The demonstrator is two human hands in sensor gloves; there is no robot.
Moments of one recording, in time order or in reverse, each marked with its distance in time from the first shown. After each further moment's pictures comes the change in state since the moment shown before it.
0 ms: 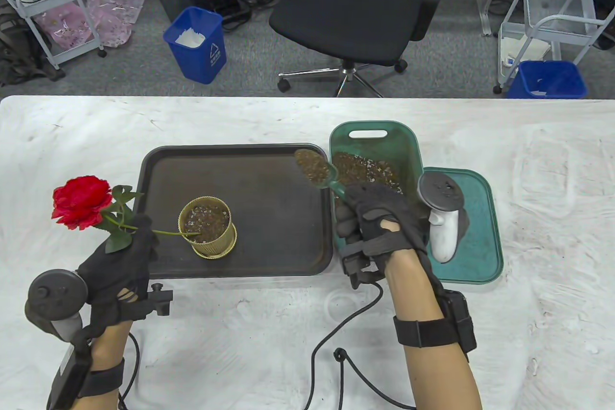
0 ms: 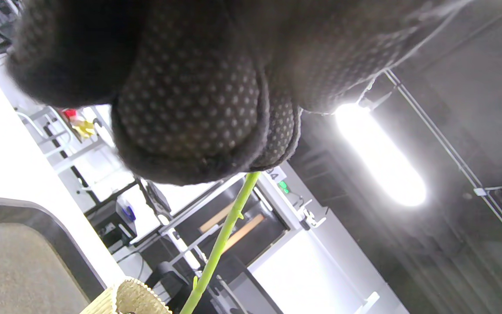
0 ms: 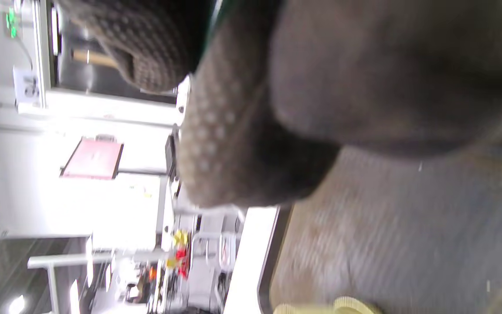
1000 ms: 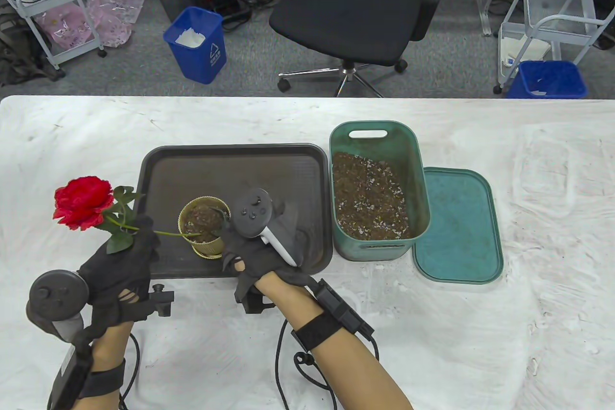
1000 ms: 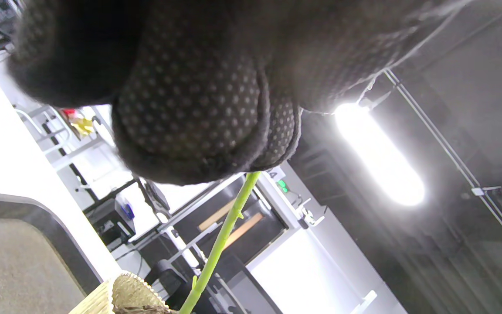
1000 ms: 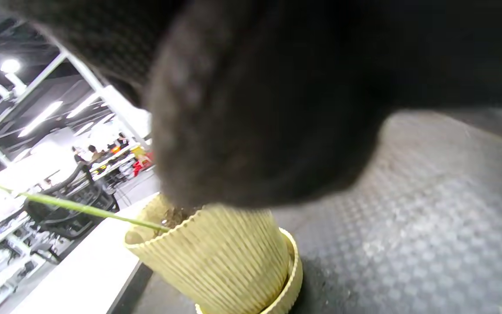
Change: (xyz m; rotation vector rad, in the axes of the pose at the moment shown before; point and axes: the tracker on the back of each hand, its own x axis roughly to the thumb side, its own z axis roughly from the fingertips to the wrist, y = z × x) left_hand 0.000 -0.001 0.001 -0.007 -0.003 0.006; right_hand 0.009 0.187 -0.007 -0.098 -0.332 0.946
